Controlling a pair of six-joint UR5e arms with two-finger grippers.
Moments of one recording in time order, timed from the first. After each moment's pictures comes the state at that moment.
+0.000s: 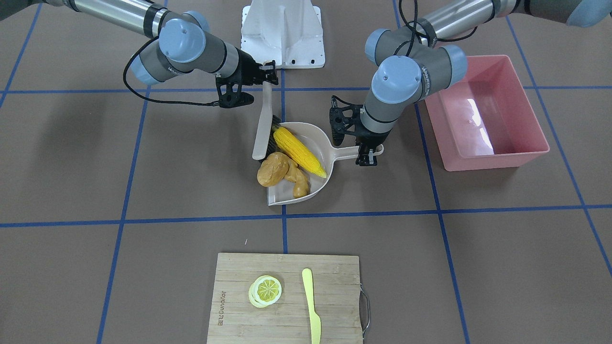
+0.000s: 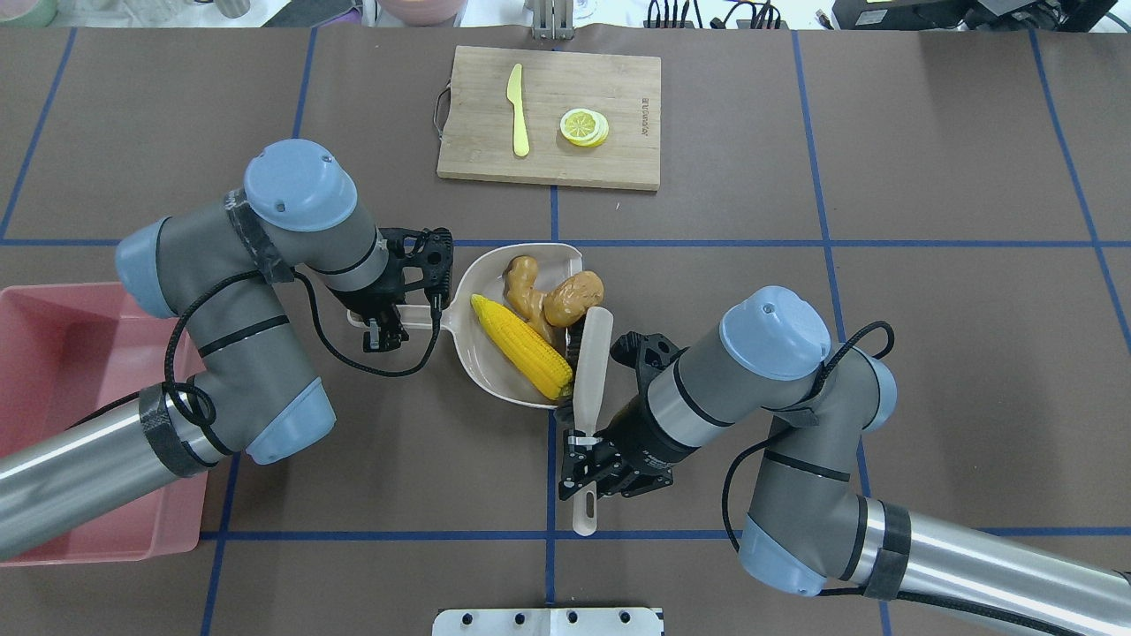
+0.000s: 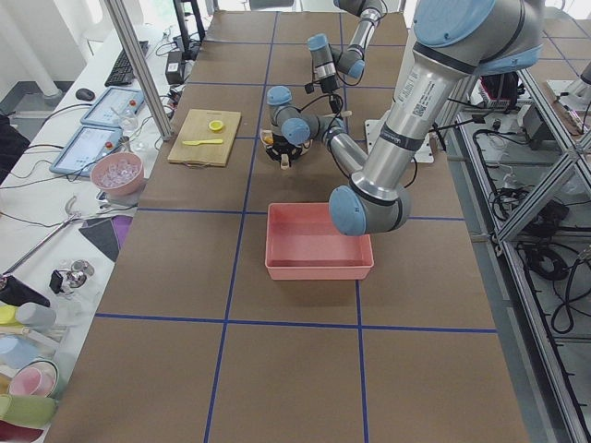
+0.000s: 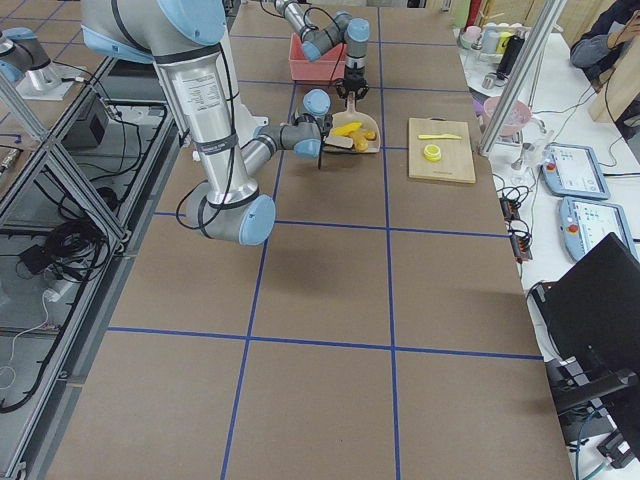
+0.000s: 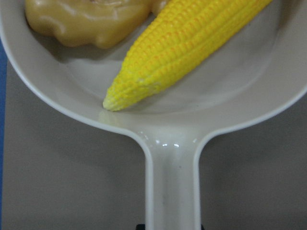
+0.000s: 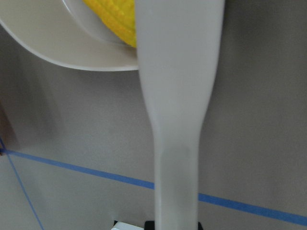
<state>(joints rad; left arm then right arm) -0.64 -2.13 -1.63 -1.68 -2.04 0.43 0.42 -1.10 1.66 -0.83 2.30 1.65</state>
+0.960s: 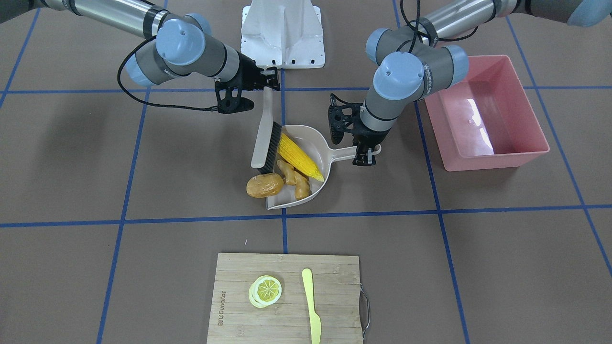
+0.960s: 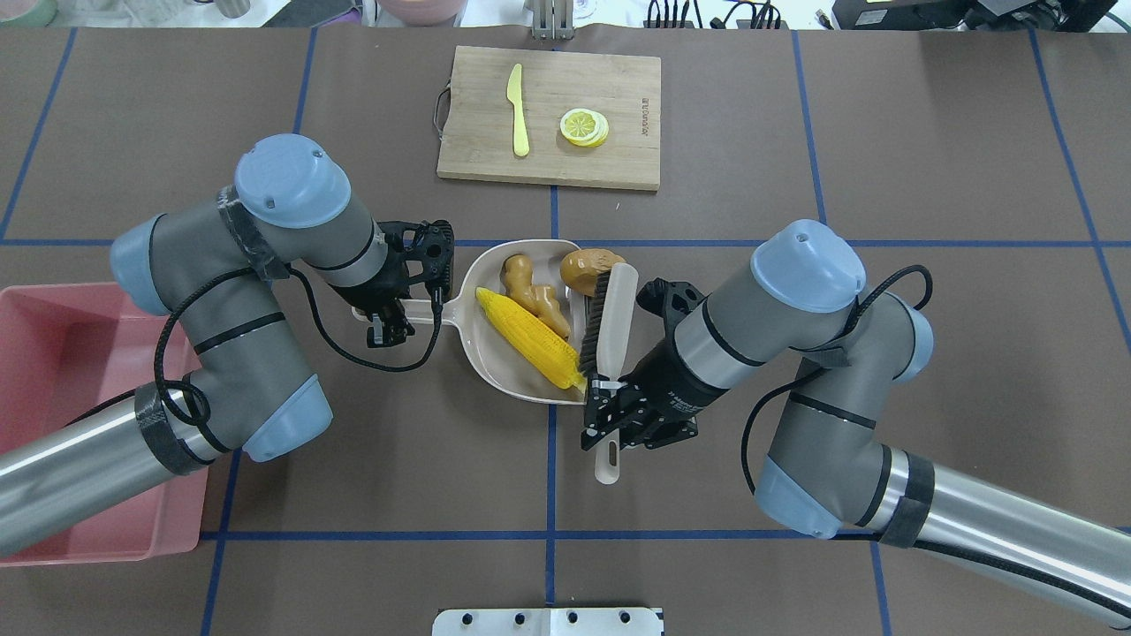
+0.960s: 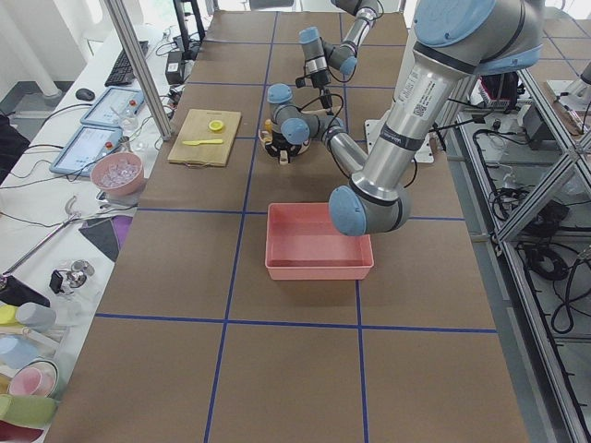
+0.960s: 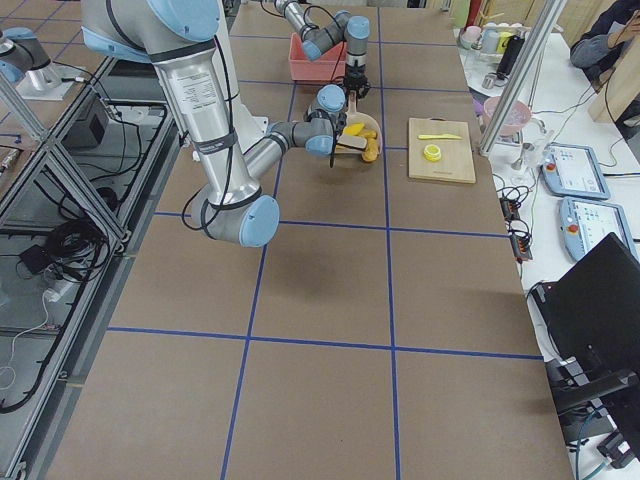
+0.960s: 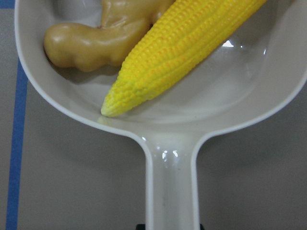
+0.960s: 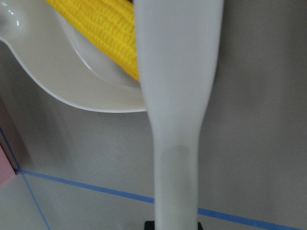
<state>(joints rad) -0.65 -2.13 -1.63 -1.72 -2.05 0.41 0.54 -1.12 1.69 -0.89 2.41 1.64</state>
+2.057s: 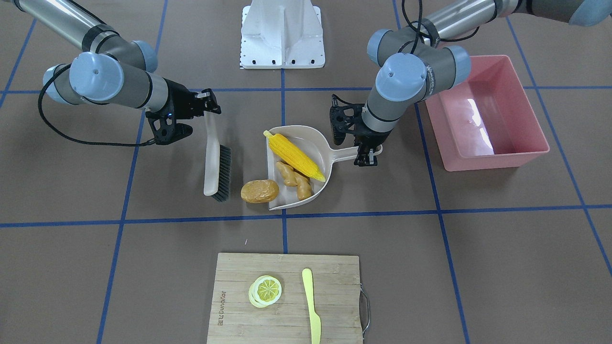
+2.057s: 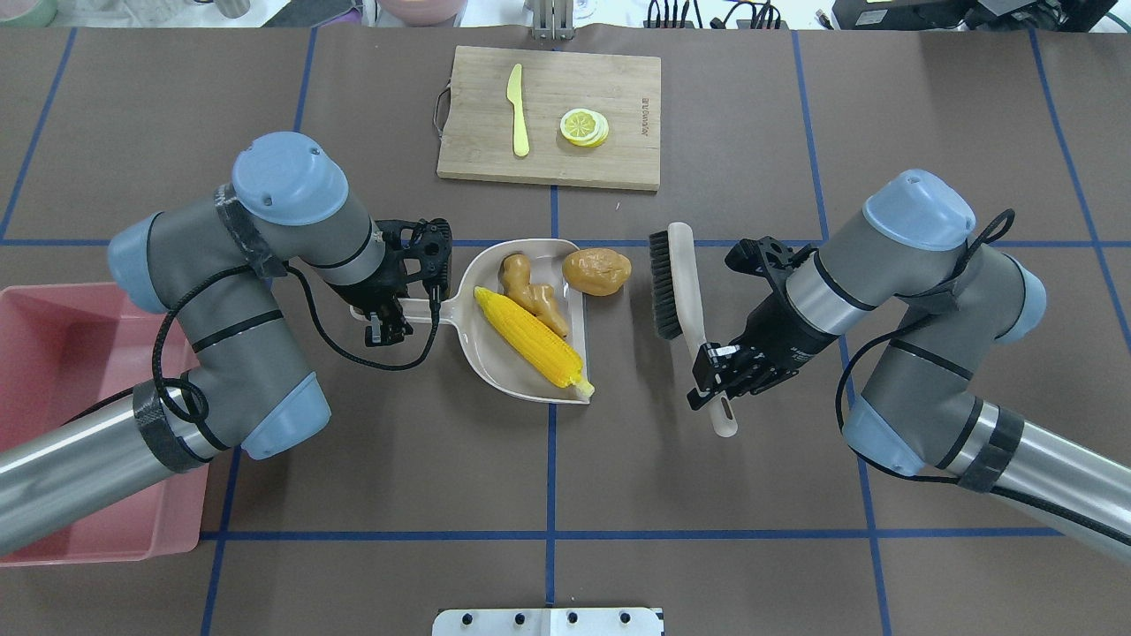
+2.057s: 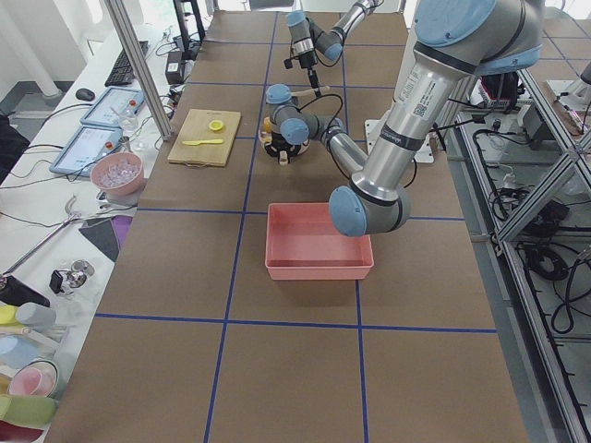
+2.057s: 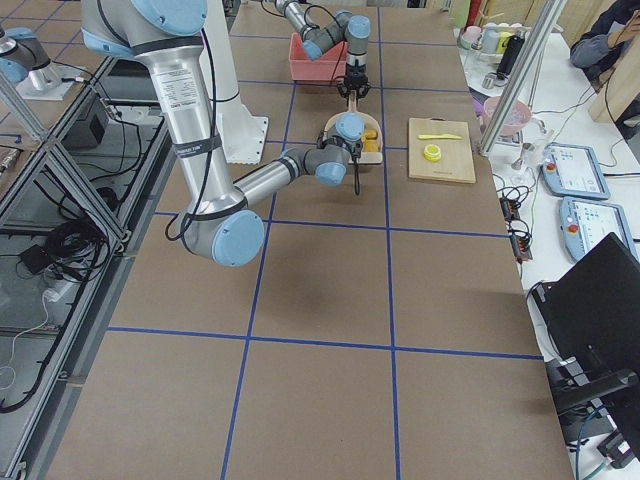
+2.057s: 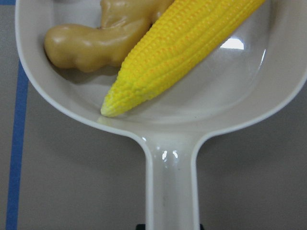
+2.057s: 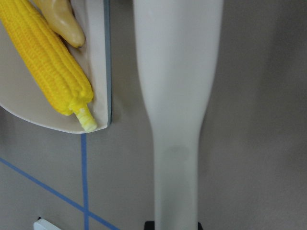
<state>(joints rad) -0.65 -2.13 -1.63 -1.72 -2.05 0.41 0.68 -1.24 1.62 -0.89 2.53 1.13</state>
